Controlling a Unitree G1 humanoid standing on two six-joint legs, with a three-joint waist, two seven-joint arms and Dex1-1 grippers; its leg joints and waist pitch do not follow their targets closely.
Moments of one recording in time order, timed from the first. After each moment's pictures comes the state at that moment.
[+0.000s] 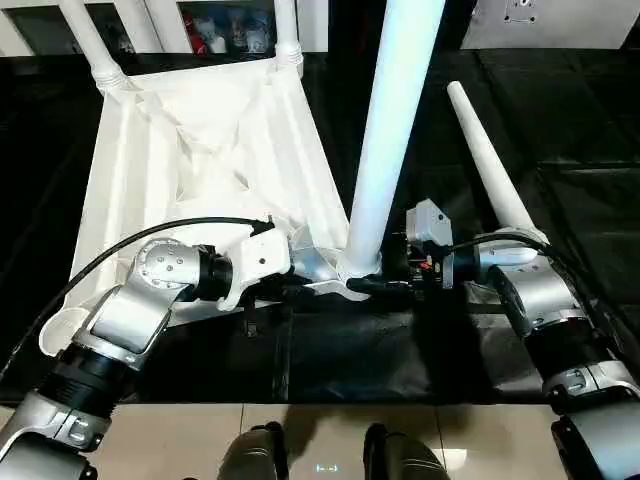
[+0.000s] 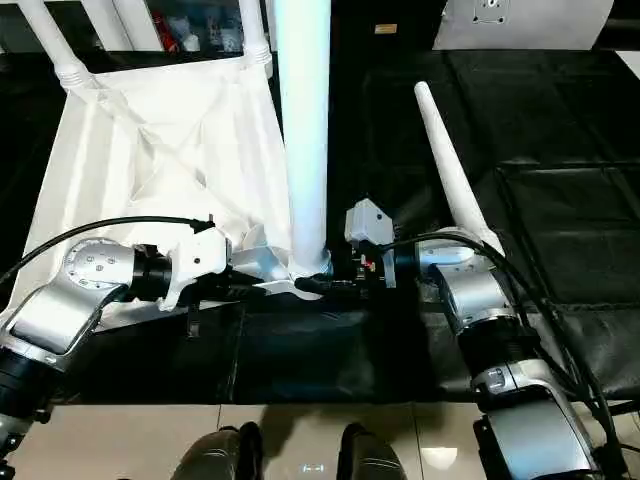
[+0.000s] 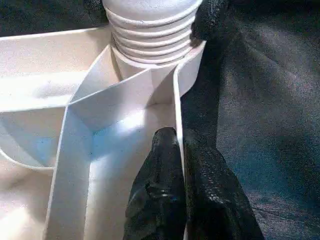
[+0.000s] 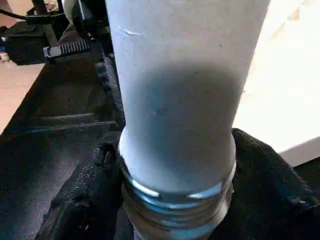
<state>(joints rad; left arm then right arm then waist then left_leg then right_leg) -0.48 0.54 -0.33 0.13 -0.05 0.21 -1.14 -0.64 -0.38 0.19 0.60 0.17 -0.10 1.32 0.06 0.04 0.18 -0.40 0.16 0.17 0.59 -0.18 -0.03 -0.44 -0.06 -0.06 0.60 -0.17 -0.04</state>
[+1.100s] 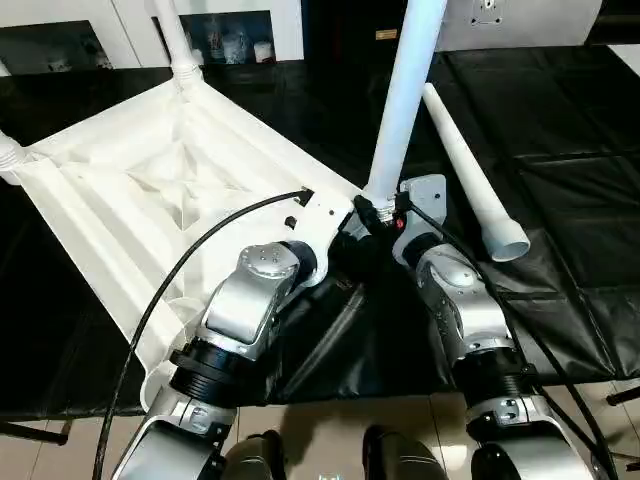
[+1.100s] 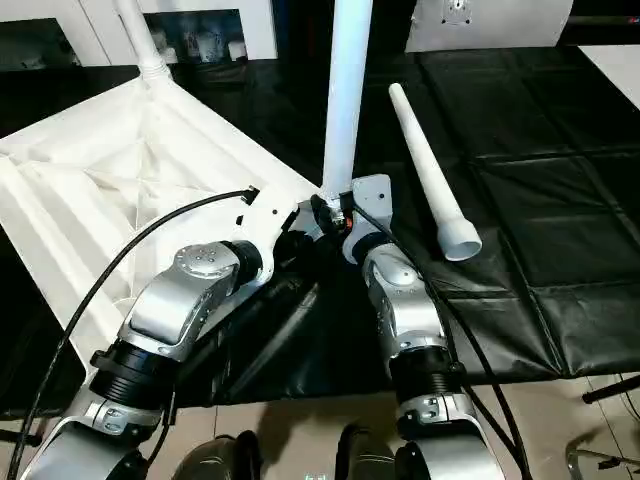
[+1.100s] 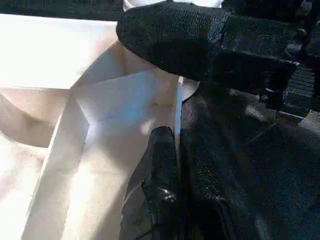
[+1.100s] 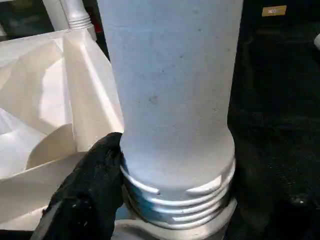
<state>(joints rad) -0.56 0.03 -0.21 0.15 0.05 0.71 -0.45 -0.54 0.01 -0.04 0.49 0.05 0.09 0.29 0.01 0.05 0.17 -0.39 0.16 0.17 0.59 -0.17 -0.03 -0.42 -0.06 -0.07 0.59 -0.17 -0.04</state>
